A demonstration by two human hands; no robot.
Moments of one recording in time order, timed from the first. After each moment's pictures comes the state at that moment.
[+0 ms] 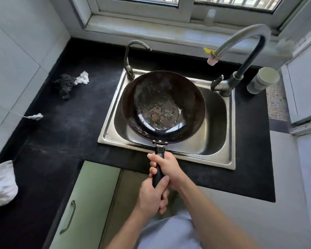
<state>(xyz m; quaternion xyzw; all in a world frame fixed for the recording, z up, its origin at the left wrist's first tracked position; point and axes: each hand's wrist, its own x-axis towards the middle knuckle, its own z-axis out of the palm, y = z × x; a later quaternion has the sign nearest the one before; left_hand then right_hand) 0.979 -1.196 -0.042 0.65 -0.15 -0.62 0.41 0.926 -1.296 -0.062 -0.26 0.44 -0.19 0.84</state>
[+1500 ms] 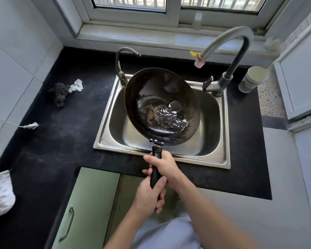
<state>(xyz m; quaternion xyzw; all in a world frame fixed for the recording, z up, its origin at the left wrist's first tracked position) 0.981 -1.205 -0.034 0.64 -0.19 -0.64 0.38 0.918 -1.307 -0.062 -0.35 0.48 -0.20 0.78</state>
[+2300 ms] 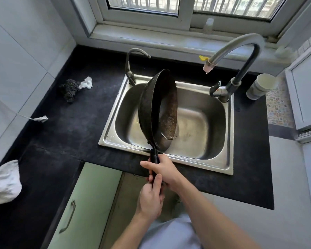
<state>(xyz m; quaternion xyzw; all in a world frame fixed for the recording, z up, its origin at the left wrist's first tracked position) 0.964 -1.201 -0.039 0.71 -0.13 -0.56 0.41 0.918 -1.303 -0.060 -0.43 0.46 -0.12 0.77</state>
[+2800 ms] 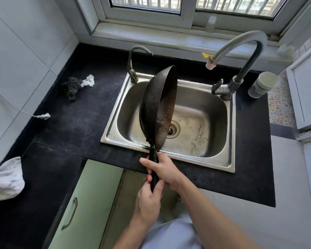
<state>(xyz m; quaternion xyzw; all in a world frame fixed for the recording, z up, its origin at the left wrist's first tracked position) 0.970 -1.178 -0.041 0.75 -0.26 -0.47 0.38 0.920 -1.293 -0.050 -0.44 0.41 -0.13 0.79</state>
